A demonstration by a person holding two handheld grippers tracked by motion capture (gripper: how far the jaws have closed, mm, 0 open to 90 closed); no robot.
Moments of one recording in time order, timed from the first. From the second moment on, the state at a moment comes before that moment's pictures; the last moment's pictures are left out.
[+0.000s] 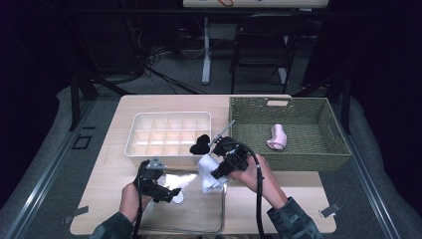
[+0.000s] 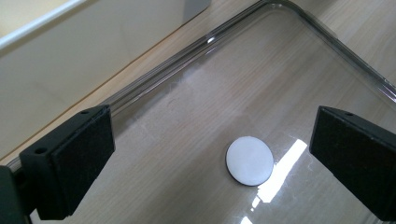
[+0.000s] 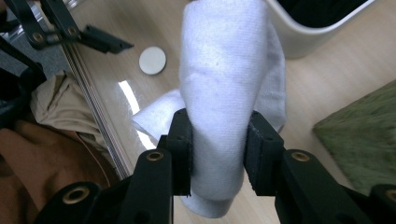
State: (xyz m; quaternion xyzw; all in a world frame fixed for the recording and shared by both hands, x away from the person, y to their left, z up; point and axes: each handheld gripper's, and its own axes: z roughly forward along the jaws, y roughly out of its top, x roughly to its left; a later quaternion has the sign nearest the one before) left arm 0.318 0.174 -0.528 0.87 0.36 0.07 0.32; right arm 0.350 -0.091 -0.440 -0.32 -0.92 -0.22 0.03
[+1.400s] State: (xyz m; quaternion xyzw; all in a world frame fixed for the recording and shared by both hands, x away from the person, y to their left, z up) left arm 0.281 0.092 -0.530 0.90 0.31 0.05 0.31; right arm 0.338 -0.140 -0.495 -0.38 -0.88 -0.29 0.03
